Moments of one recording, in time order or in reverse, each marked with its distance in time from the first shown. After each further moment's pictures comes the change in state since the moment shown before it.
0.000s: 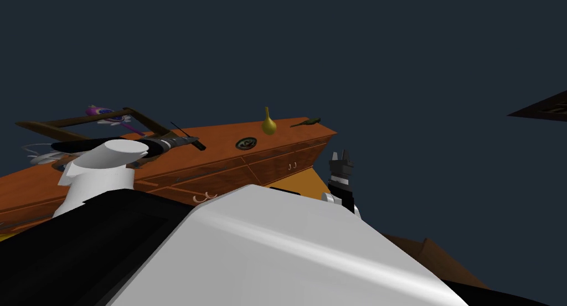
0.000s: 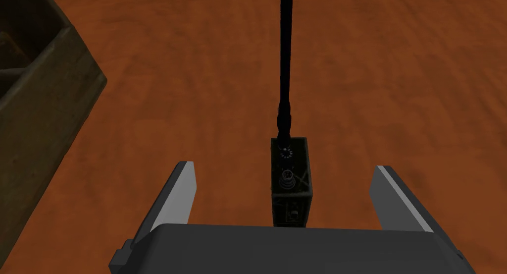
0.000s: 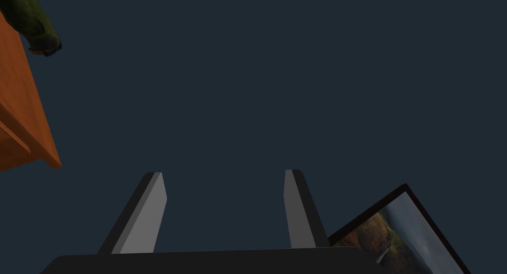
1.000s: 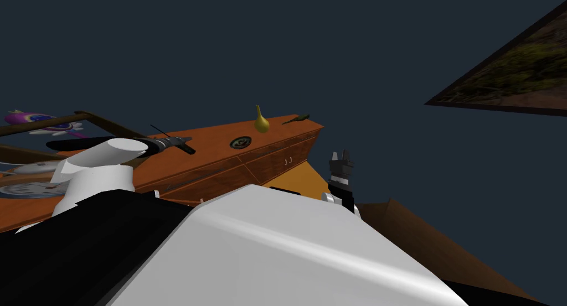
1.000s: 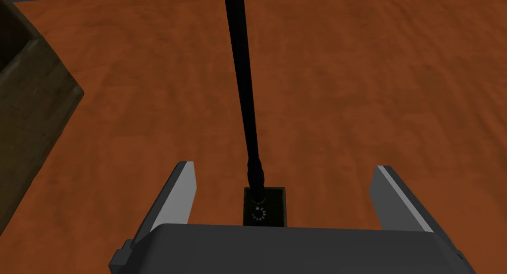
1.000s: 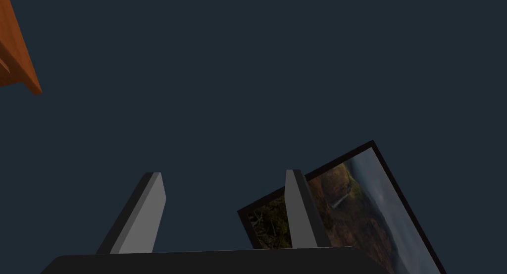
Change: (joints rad) left arm -0.051 0.047 -0.005 0.124 -0.113 -0.045 0.093; right arm 0.000 0.000 0.000 0.000 0.000 0.000 0.000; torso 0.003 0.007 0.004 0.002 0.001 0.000
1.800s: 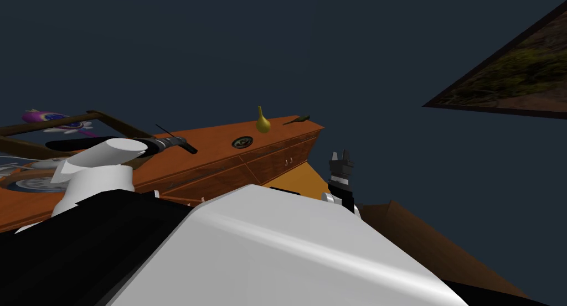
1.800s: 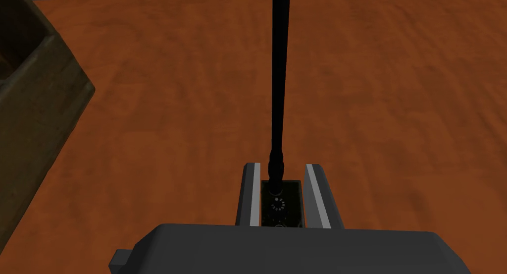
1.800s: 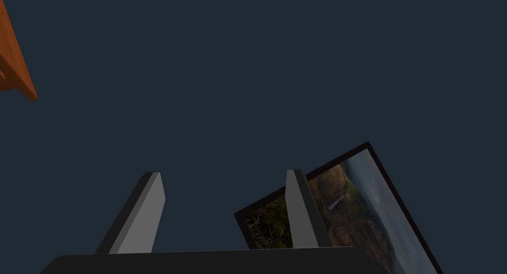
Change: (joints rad) left arm 0.001 0.000 0.001 0.000 0.016 0.002 -0.013; right arm 0.001 0.000 0.000 0.000 0.000 0.000 0.000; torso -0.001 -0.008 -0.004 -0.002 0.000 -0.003
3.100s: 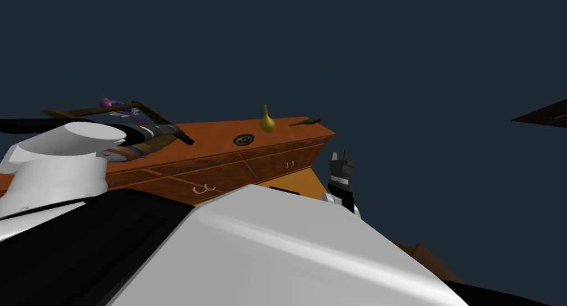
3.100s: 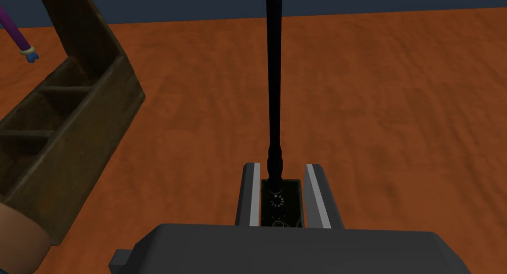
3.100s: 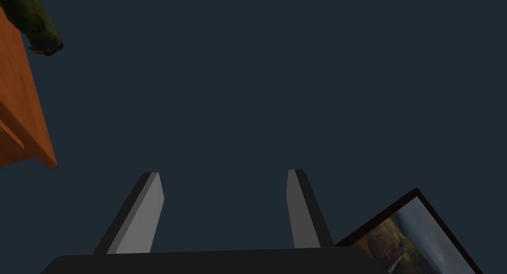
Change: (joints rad) left arm 0.058 0.118 0.012 -0.071 0.150 0.014 -0.011; right arm 0.000 0.000 0.000 0.000 0.000 0.000 0.000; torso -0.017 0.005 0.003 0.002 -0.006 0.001
